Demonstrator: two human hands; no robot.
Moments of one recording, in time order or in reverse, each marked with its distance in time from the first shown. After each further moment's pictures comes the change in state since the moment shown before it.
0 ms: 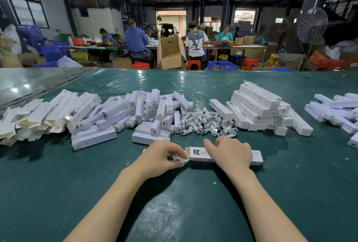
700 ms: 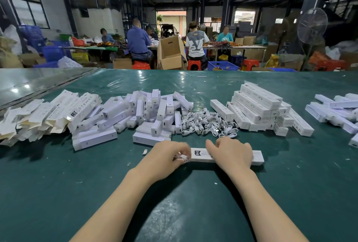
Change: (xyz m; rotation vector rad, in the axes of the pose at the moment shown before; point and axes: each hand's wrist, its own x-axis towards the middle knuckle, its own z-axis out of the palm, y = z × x) left_hand 0.002 0.010 0.006 0.259 0.003 0.107; right_hand 0.001 0.001 0.002 -0.027 0.004 -0.027
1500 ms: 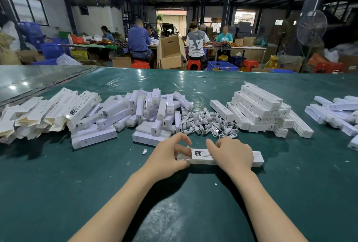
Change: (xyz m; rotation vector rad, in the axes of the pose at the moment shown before) left_hand 0.000 0.004 0.009 -0.506 0.095 -0.163; right_hand -0.002 -0.002 -0.002 0.058 0.026 -0.005
